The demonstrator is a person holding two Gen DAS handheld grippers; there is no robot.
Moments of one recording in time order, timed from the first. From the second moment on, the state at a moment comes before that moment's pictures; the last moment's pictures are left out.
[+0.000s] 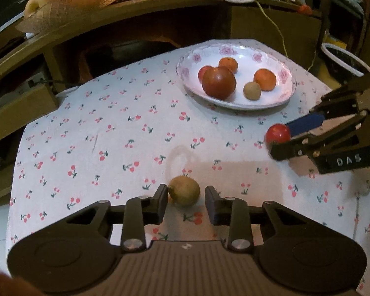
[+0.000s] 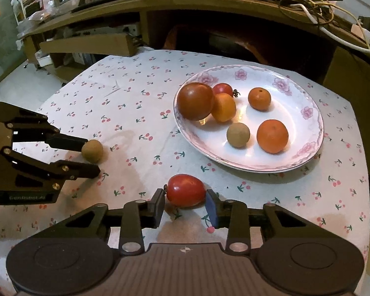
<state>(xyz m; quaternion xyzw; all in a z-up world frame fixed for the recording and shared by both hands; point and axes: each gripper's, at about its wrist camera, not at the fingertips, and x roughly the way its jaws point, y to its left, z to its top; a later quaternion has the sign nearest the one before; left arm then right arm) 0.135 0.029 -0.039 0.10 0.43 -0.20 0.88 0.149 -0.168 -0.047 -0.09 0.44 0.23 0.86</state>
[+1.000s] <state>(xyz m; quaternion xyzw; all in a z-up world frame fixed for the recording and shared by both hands) 0.122 0.001 -0.042 0.13 0.42 -0.24 0.86 0.137 -0.169 -0.041 -0.12 0.44 0.24 0.86</state>
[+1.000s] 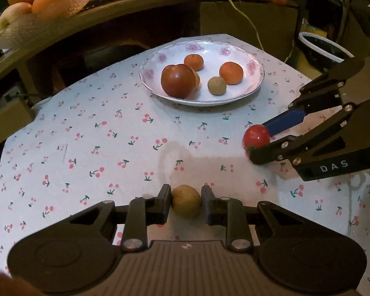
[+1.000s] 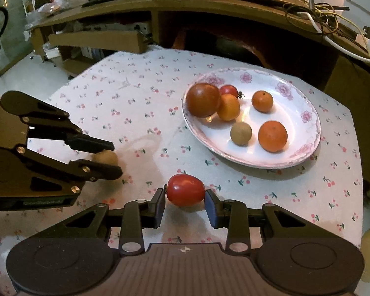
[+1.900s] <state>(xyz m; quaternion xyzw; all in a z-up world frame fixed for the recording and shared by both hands) 0.122 -0.001 -0.036 0.12 0.43 -0.24 0.86 0.139 -0.173 -0.040 -0.10 0.45 0.23 0.85</state>
